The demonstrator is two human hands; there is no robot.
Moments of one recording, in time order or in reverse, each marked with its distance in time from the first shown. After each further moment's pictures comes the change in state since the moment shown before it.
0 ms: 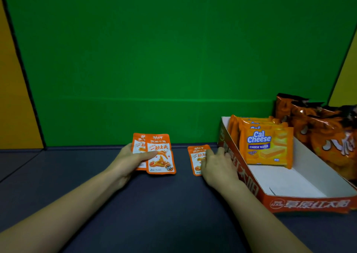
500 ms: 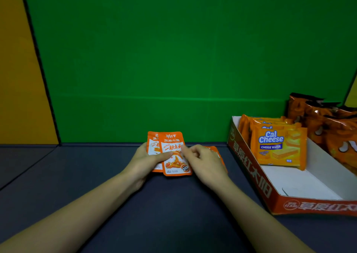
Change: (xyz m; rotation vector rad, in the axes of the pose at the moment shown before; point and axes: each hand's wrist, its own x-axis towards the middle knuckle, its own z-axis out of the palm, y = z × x) left_hand -0.011 -0.006 0.009 -0.029 -0.004 0.077; right_hand -0.015 -0.041 -0.002 0.622 -0.030 -0.153
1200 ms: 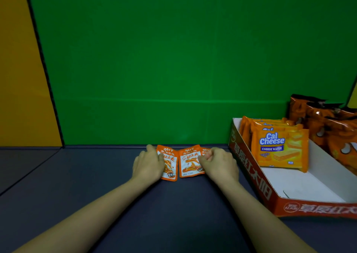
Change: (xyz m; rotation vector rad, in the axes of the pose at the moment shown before) left_hand 0.023 -0.017 0.005 1.102 0.240 0.128; right_hand 0.016 0.028 -0.006 -0.182 0.230 0.160
